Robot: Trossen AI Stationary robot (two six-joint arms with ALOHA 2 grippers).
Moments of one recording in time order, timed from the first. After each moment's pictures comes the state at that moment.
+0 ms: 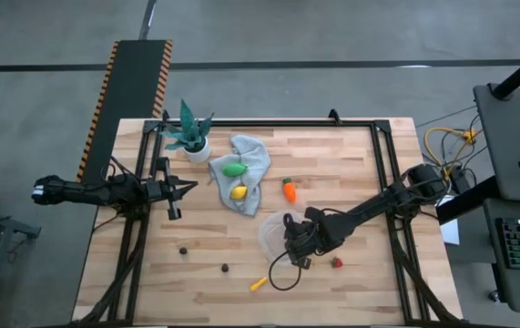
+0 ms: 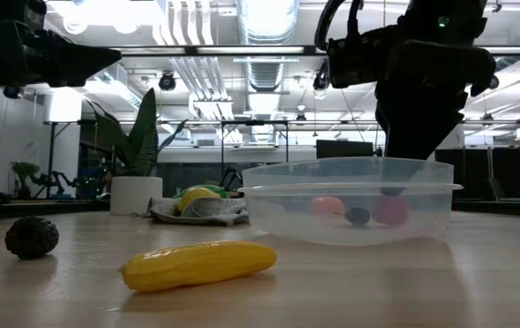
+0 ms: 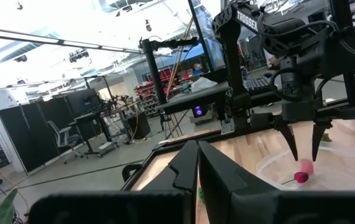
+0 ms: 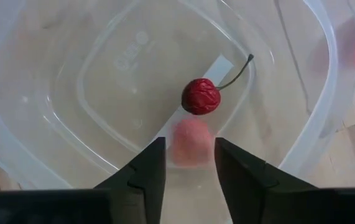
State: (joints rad) left arm -0.09 0.19 0.01 0.33 -0.27 0.37; right arm 0.41 1.83 1.21 -0.74 0.25 0.71
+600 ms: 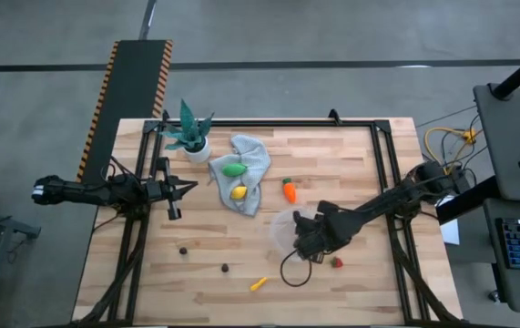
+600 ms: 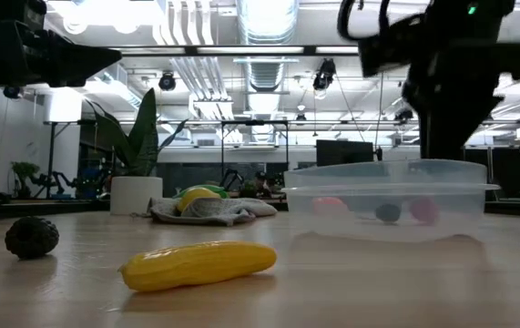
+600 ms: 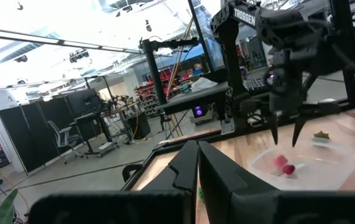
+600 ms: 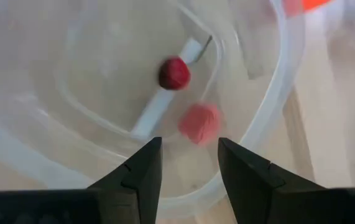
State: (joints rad) left arm -0.09 0.19 0.01 0.33 -0.27 0.37; right arm 0.43 1.76 1.22 -1.00 0.29 0.74
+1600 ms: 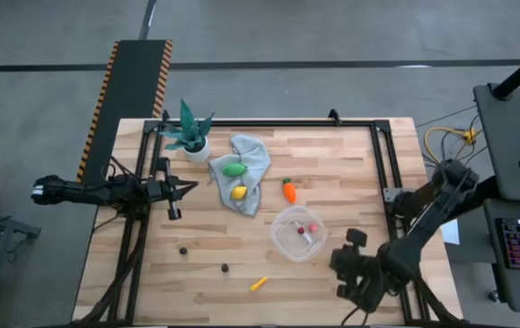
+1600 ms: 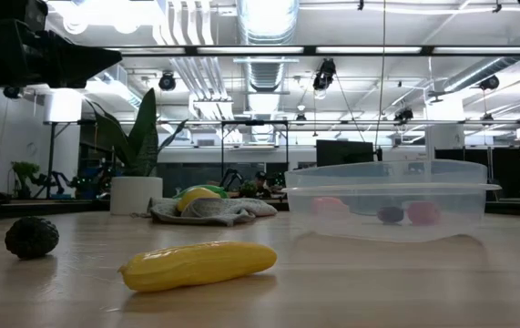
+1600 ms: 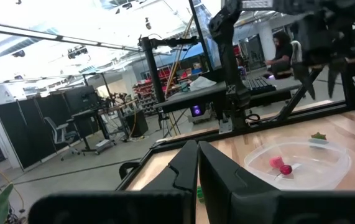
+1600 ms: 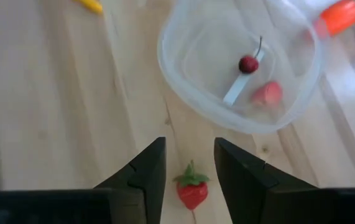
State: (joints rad) left arm -0.09 0.19 0.01 0.33 -0.27 0.35; right arm 0.88 1.60 1.21 -0.99 0.52 1.09
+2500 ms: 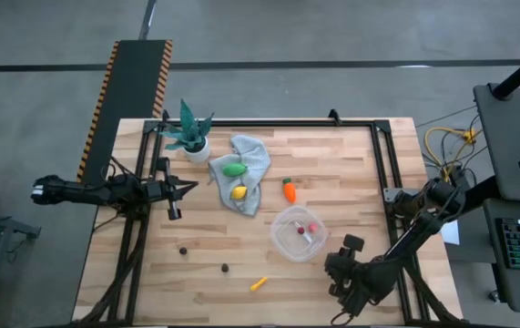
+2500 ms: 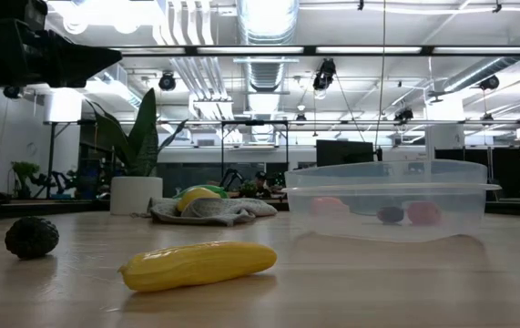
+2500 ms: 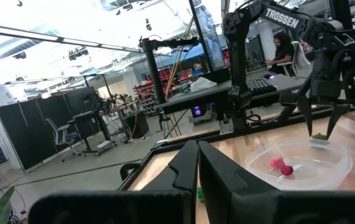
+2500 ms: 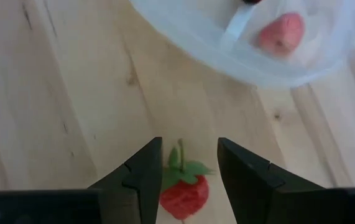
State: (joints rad) left arm -0.09 0.19 0.01 0.33 -0.27 0.35; right arm 0.89 1.81 1.10 -0.91 0.51 1.22
